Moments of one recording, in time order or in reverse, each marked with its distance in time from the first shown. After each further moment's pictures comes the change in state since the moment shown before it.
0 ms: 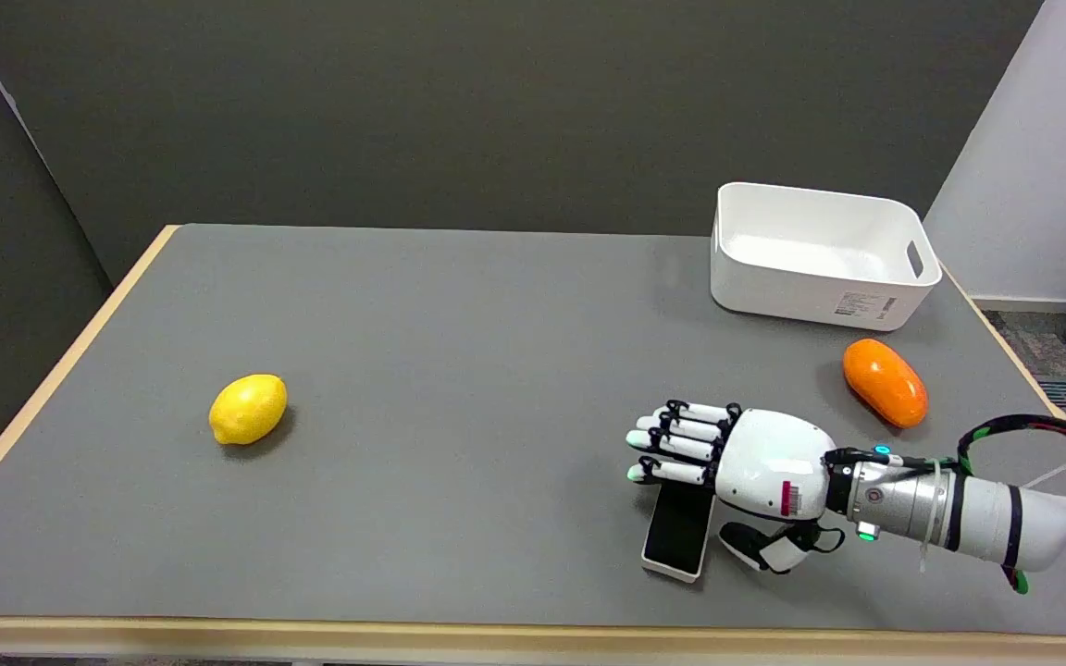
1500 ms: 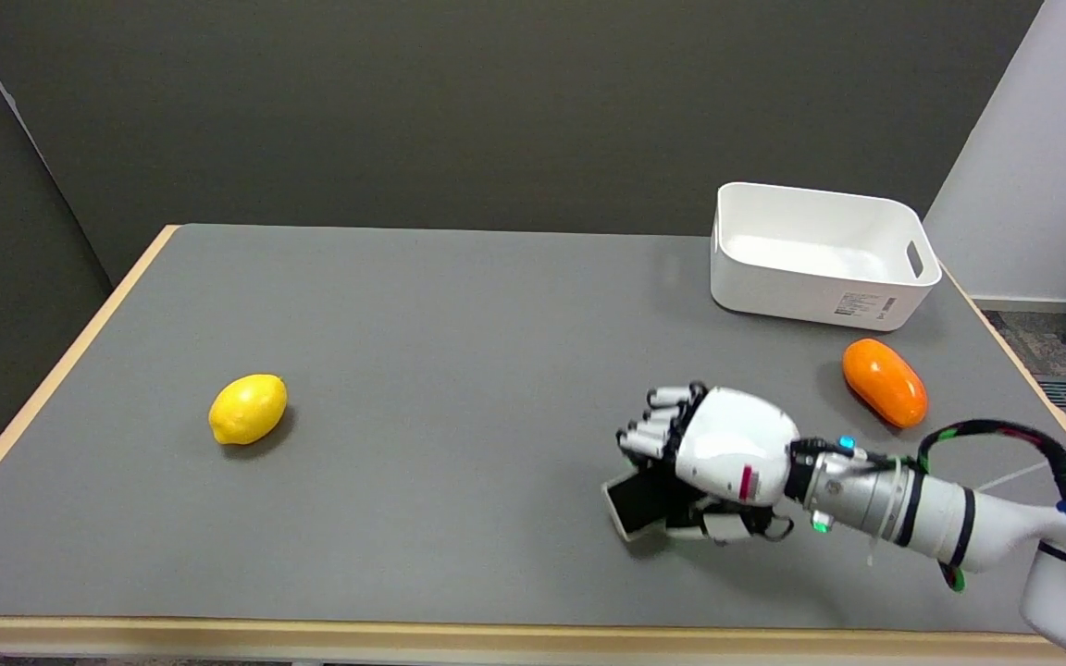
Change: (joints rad) arm 0.129 -0.150 -0.044 0.013 -0.057 -0.004 -0.032
